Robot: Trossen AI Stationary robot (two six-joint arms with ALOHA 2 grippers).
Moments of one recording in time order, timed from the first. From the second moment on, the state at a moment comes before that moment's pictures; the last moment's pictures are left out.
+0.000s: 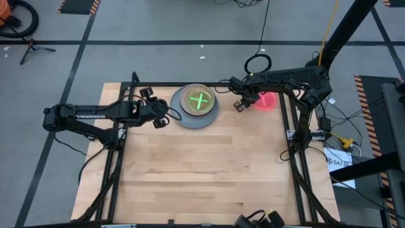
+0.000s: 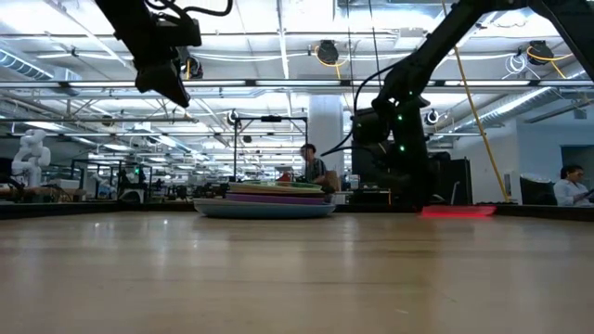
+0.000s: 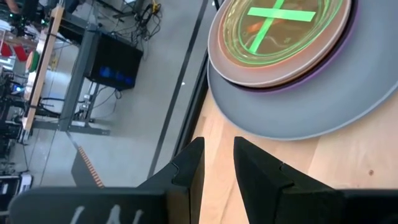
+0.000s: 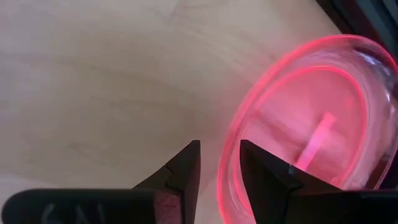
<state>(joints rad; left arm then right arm) 0.12 1.14 0.93 -0.75 -0.72 0.17 -0.69 1.89 1.17 -0.88 0.36 0.31</state>
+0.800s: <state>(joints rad) 0.16 1.14 0.93 -0.74 -0.65 0.17 -0.65 1.88 1.11 -0.76 0.40 0.33</state>
